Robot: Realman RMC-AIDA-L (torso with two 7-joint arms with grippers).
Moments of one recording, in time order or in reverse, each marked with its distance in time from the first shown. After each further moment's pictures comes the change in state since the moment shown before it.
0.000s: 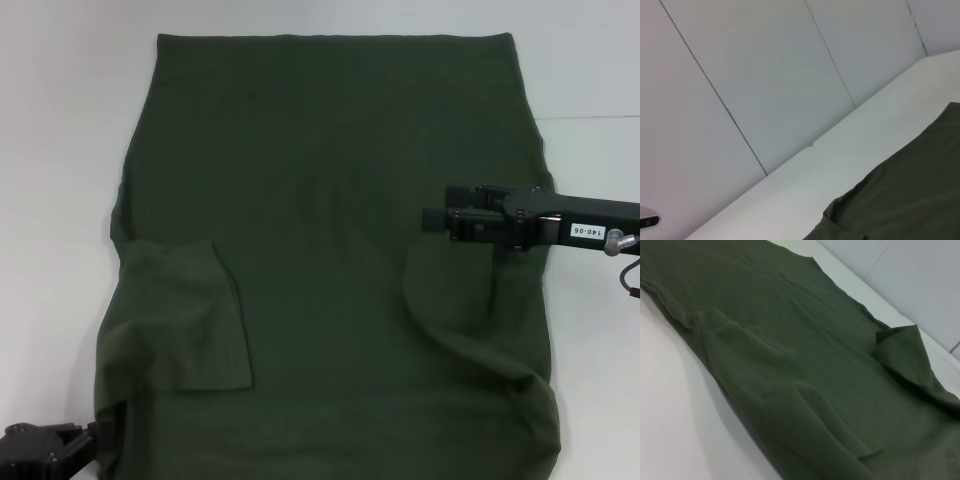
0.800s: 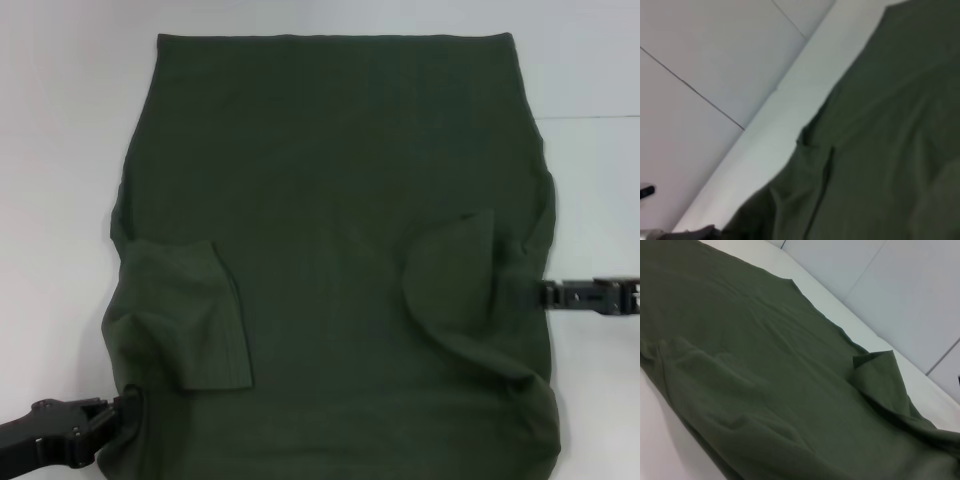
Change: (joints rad) left arm -0.042 -0.026 -0.040 -0.005 -0.011 0.038 -0.013; right arm -0.106 -0.100 0.002 -0.031 -0.136 -0.121 0.323
